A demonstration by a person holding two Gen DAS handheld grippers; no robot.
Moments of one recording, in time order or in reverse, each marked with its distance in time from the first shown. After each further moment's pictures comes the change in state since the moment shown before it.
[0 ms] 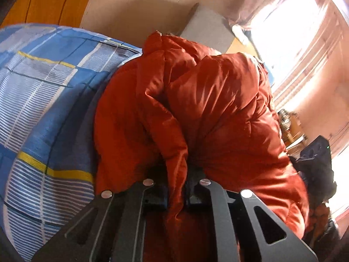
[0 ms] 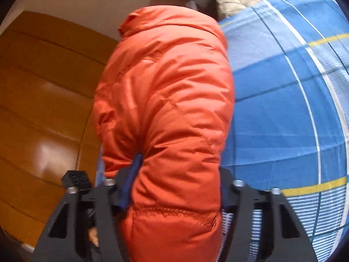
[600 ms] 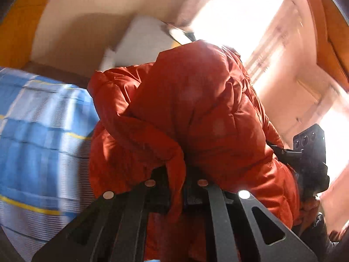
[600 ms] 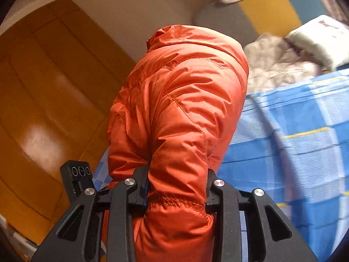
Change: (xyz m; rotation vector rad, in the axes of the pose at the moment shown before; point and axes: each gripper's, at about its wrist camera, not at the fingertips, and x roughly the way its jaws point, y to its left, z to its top) left arm 0.005 -0.163 0.021 0.187 -0.022 -0.246; right arm -0.181 0.047 0.005 -0.226 -0.249 -0.064
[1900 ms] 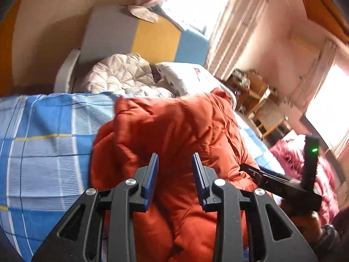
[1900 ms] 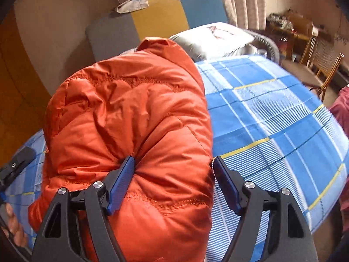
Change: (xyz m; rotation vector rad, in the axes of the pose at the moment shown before) left arm 0.106 -0.141 -0.046 0.215 0.118 0.084; right arm -0.082 -0.104 -0.065 0.053 -0.079 -0.725
